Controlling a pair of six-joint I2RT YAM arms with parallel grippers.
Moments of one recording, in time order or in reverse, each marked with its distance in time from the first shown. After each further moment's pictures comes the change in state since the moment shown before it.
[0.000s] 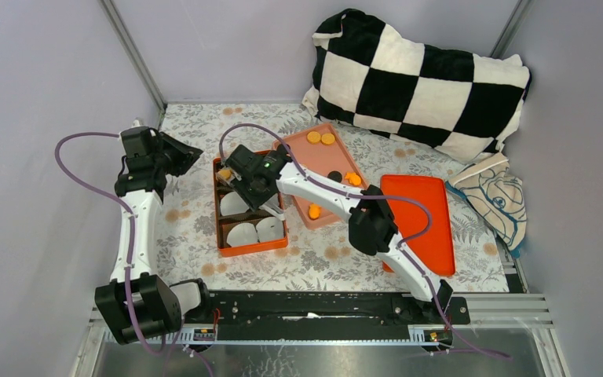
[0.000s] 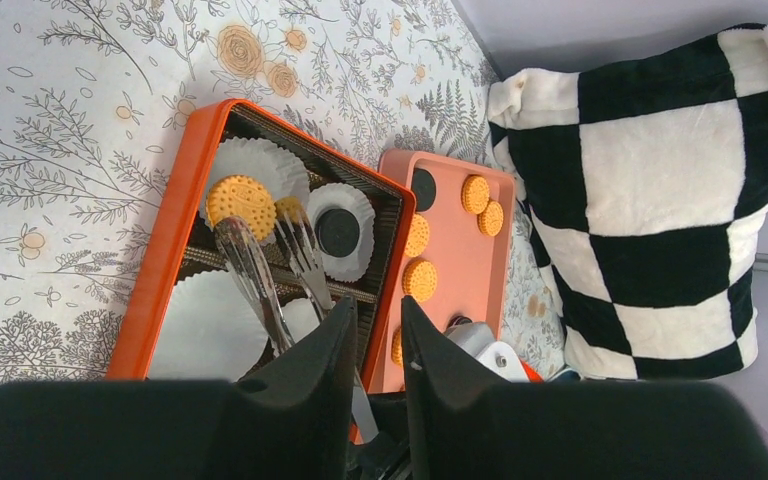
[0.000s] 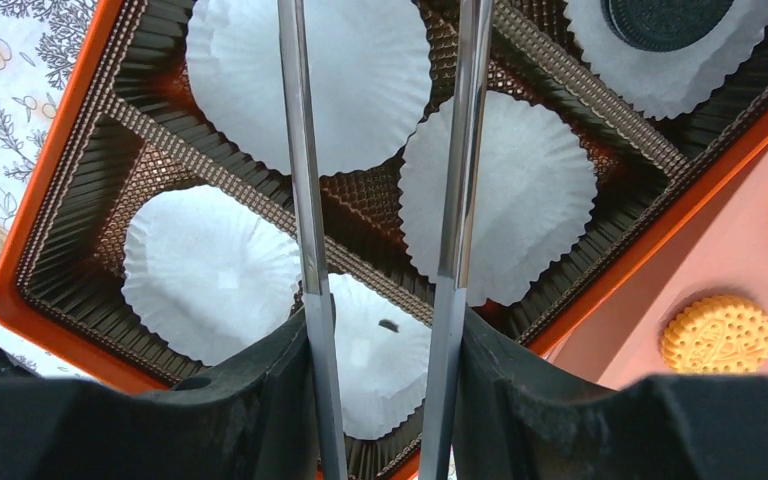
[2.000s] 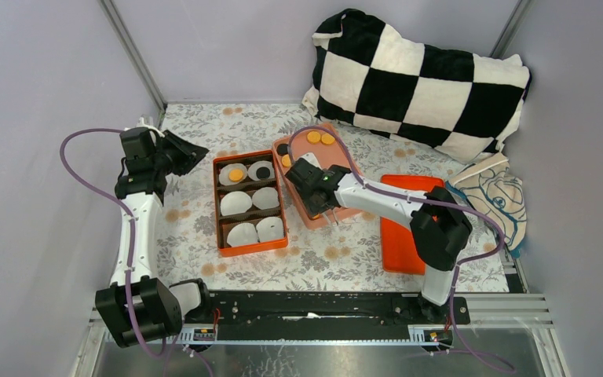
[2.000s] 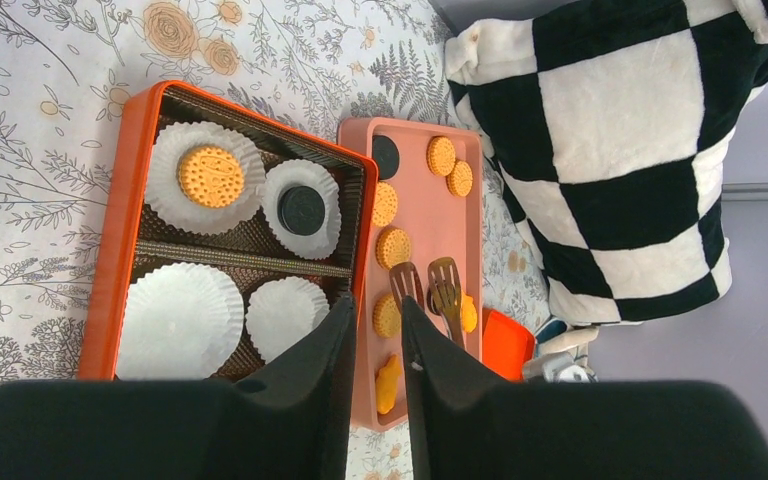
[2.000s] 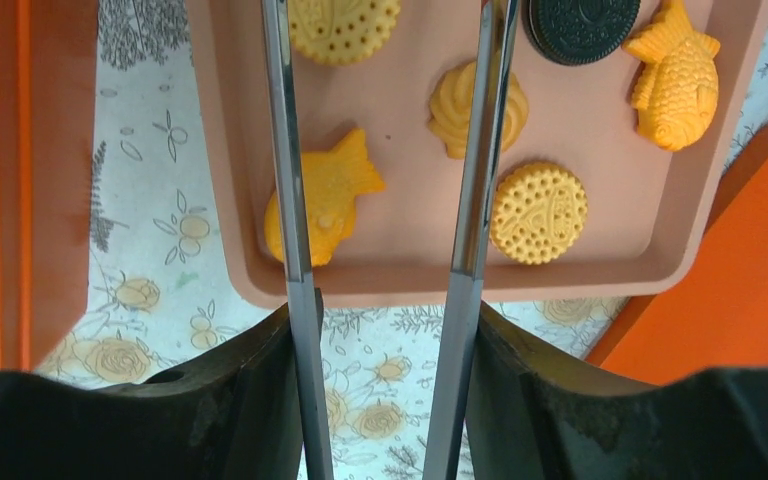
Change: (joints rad) left arm 0.000 -0.018 -0.016 0.039 0.120 0.038; right arm -0.107 -0.570 -0.903 0.217 0.334 0.134
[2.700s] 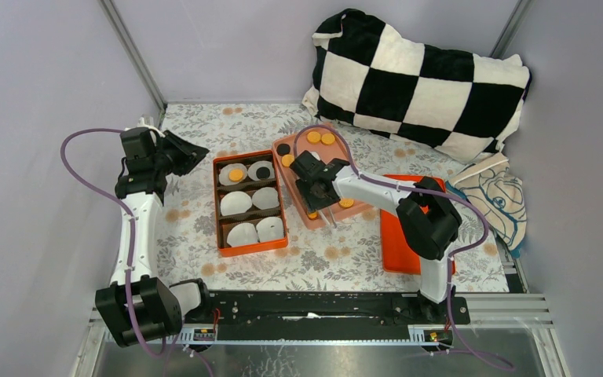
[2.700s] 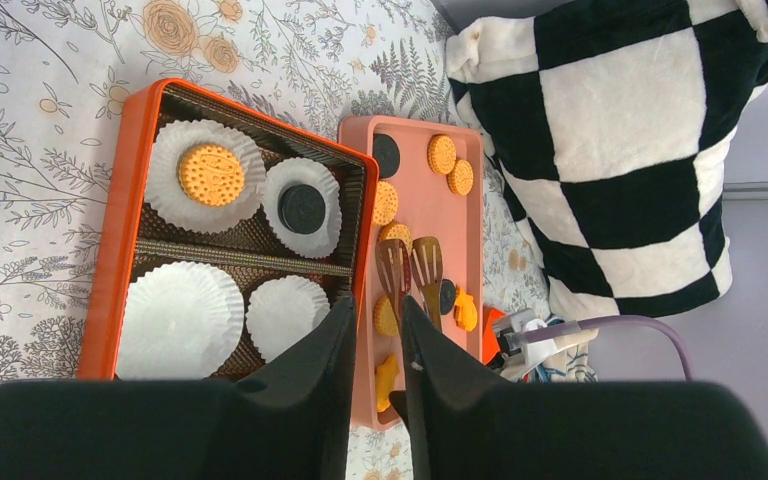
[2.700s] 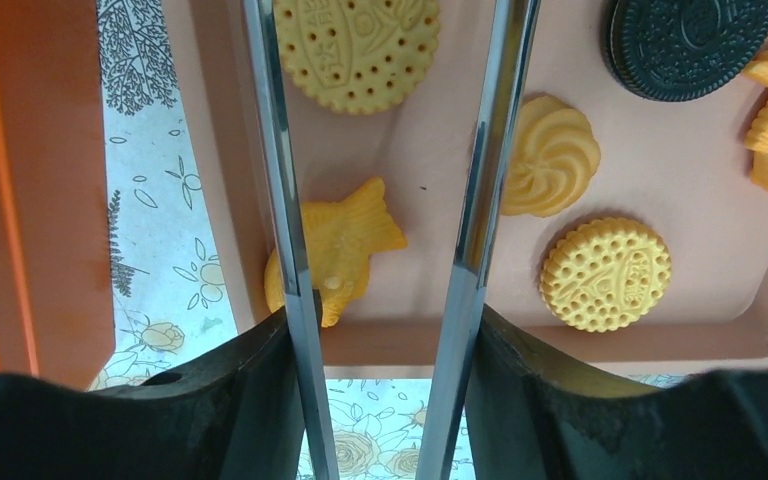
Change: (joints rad) left arm 0.000 0.003 -0.001 0.000 0.004 0.000; right arm -0.091 0.101 0.022 0.072 -0.177 0.019
